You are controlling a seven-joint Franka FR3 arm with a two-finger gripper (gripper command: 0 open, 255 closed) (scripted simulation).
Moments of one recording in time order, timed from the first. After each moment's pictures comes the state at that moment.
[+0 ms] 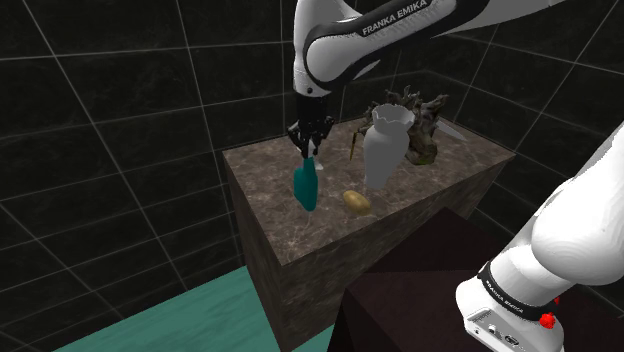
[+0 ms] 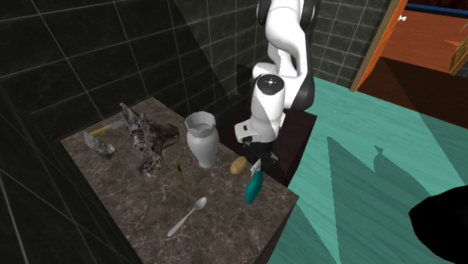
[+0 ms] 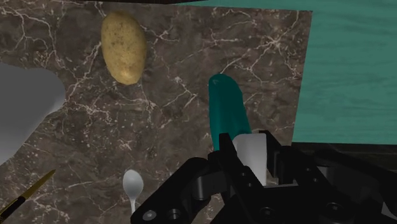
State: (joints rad) arm 0.03 0.00 0.32 -2.11 0.00 2.11 0.38
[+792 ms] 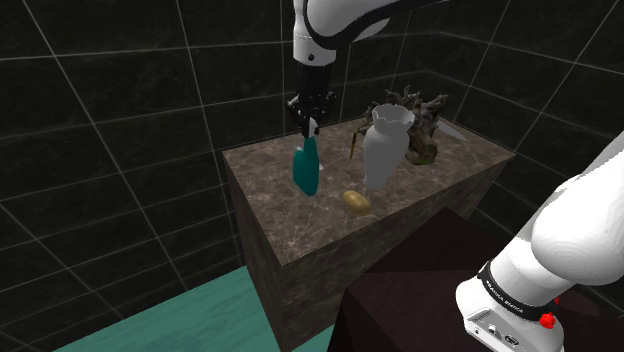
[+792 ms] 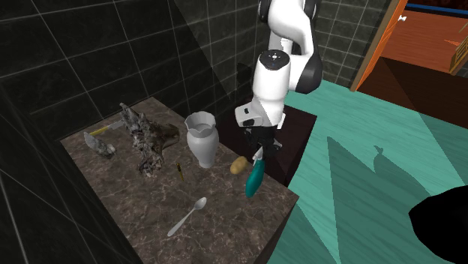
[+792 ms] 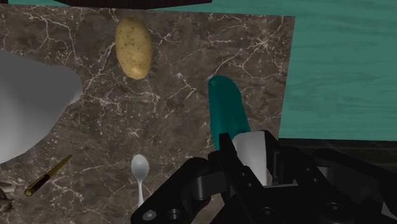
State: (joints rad) arm 0.03 -0.05 0.31 -2.00 0.02 1.95 0.37
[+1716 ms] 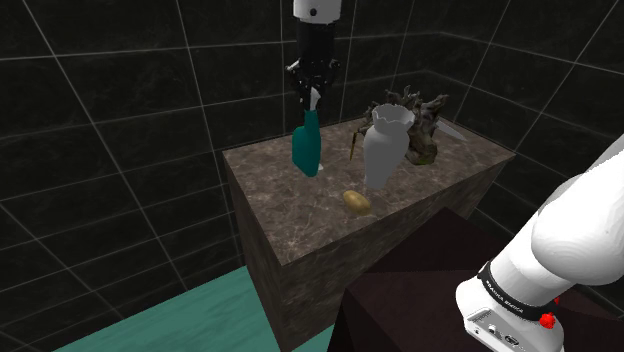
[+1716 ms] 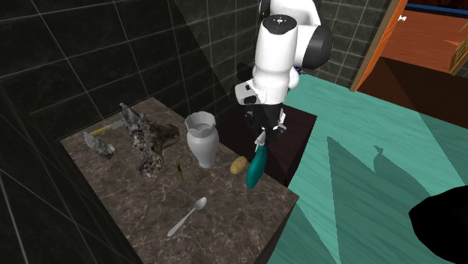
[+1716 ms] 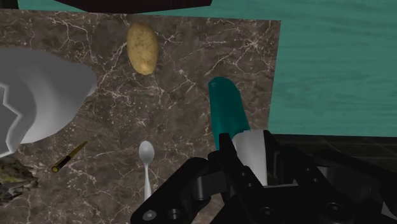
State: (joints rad) arm 0.02 -0.07 0.31 -1.83 0.02 1.77 0.37
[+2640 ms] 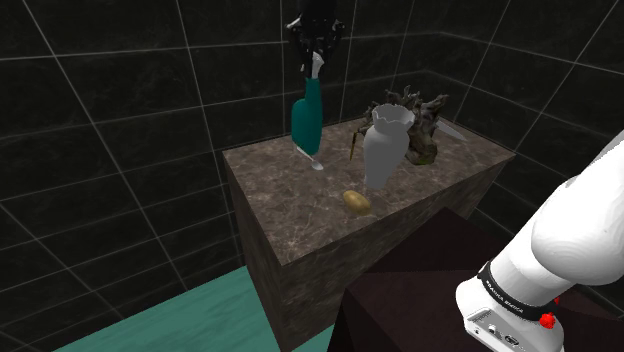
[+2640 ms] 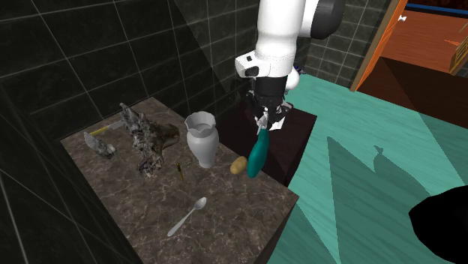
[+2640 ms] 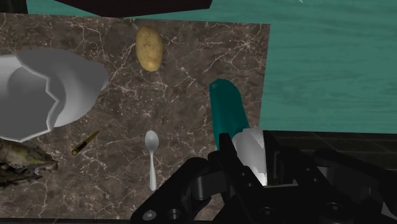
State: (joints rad) arm 0.03 -0.04 0.31 -1.62 0.01 1.58 0.37
